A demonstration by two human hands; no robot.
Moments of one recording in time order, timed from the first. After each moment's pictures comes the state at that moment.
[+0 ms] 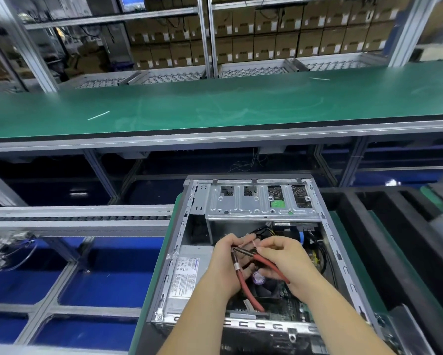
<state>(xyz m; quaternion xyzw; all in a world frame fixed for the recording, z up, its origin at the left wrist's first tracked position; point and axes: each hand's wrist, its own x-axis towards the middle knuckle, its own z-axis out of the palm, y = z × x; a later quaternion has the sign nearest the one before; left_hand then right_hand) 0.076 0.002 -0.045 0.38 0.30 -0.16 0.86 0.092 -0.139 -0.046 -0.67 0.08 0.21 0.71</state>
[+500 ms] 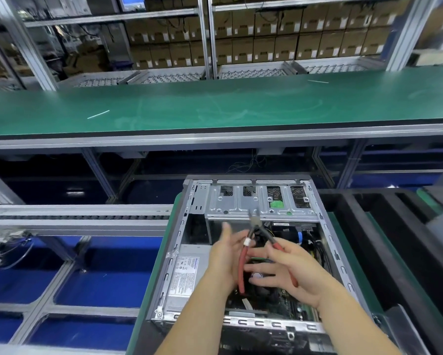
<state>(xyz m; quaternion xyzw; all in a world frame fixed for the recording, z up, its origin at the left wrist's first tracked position) 0.082 0.005 -0.055 0.48 0.26 -0.09 0.83 0.085 -0.161 -0.039 -0.52 -0.06 0.35 0.78</state>
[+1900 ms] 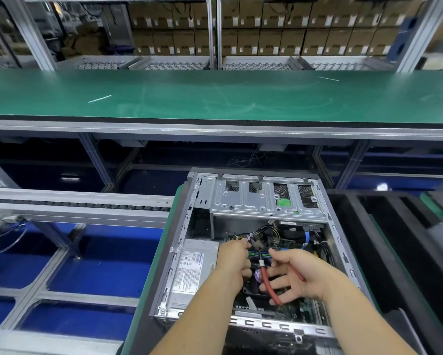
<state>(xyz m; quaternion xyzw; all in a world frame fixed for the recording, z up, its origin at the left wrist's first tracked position) 0.089 -0.001 -0.068 0.52 0.34 -0.11 0.78 0.110 -0.163 -0.053 -0.60 0.15 0.47 0.62</state>
